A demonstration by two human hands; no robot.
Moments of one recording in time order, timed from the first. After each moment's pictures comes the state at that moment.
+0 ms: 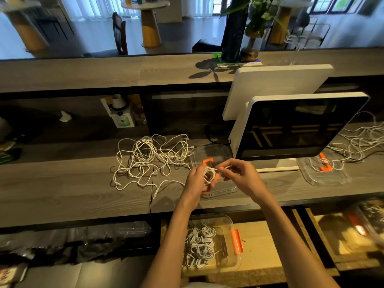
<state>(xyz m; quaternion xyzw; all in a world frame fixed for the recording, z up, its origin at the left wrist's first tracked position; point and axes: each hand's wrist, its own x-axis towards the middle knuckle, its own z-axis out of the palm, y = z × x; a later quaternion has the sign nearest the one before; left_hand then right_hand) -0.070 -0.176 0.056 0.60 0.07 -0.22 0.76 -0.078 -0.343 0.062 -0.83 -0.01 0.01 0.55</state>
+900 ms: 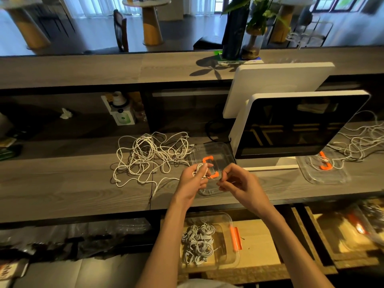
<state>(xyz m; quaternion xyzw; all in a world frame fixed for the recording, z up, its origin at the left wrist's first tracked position) -0.067 -0.165 0.031 0.63 0.03 -0.17 0.76 -0.119 -0.342 0.064 -0.82 -0.08 0.01 0.57</state>
